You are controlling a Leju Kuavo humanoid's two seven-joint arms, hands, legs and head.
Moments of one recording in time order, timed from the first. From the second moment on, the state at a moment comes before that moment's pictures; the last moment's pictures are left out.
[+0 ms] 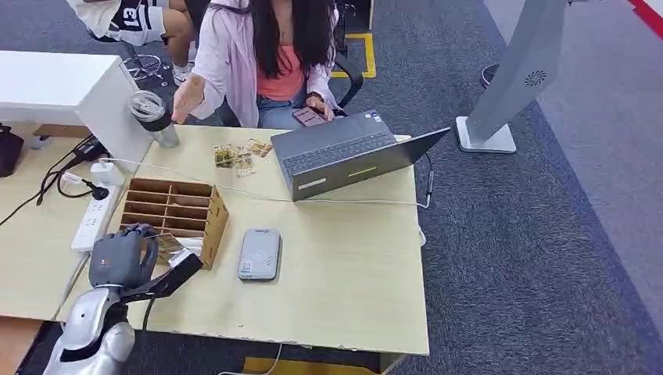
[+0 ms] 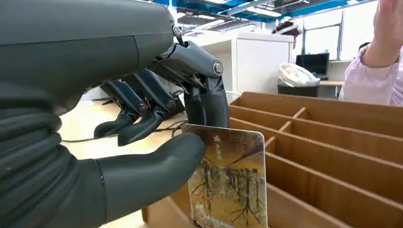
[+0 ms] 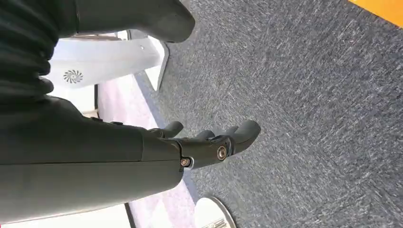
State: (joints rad) left arm -0.28 0.13 -0.22 -1.17 -1.17 0.30 -0.01; right arm -0.03 0.03 -0.29 -0.17 0.91 -0.06 0.29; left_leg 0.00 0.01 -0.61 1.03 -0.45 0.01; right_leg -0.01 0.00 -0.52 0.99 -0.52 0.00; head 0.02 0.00
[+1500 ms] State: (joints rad) left arm -0.89 0.20 -0.22 -0.97 -1.25 0.40 -0.05; right arm -0.04 0.03 -0.30 -0.18 1.01 -0.04 0.26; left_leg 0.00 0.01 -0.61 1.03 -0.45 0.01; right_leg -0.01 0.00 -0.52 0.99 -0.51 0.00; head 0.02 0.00
